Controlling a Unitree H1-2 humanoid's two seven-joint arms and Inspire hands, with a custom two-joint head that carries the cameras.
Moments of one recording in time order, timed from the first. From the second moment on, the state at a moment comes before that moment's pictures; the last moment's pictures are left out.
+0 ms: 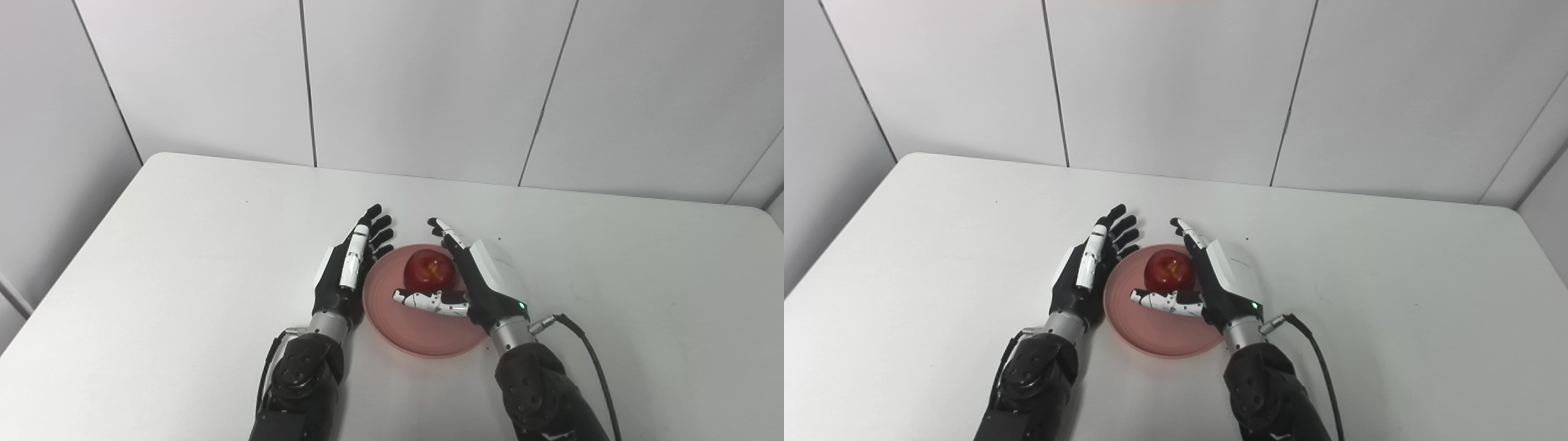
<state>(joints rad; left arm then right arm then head) -0.29 -0.13 -0.02 0.16 -0.12 0.14 -0.02 -0.34 -0.05 0.36 0.01 -0.71 0.23 0.03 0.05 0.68</state>
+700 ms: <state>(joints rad) -0.29 -0.14 0.00 0.15 -0.15 0.16 -0.02 -0.32 -0.06 0.23 -0.19 -0.56 0.18 0.00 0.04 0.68</state>
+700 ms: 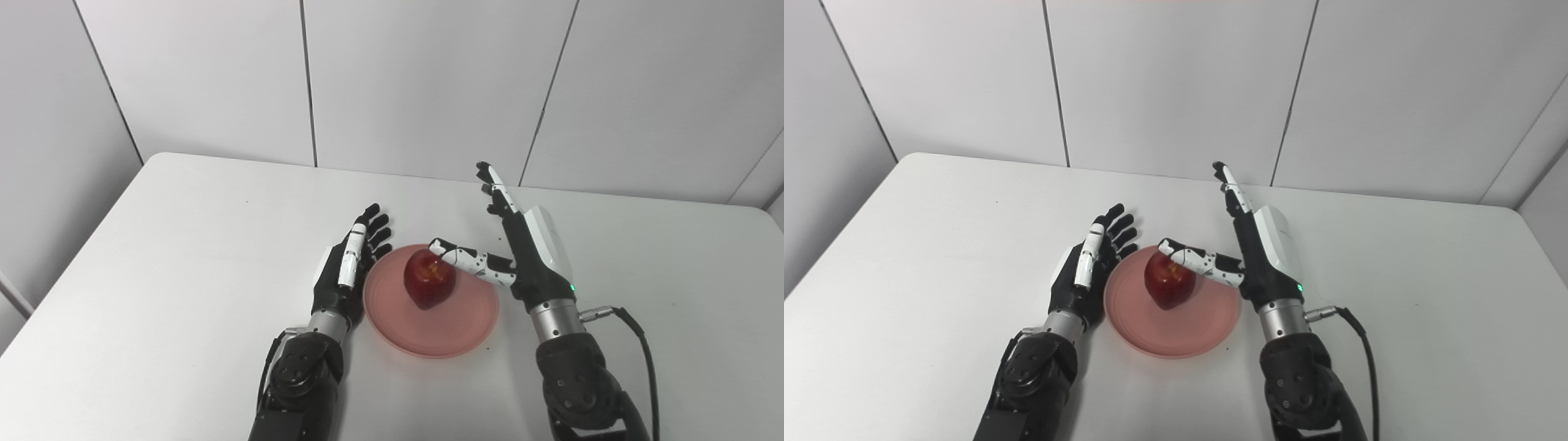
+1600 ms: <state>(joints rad) -0.28 -0.13 -0.01 0.14 -0.15 0.16 -0.03 -0.16 -0.04 0.01 -0.12 -0.18 0.11 -0.07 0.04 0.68</state>
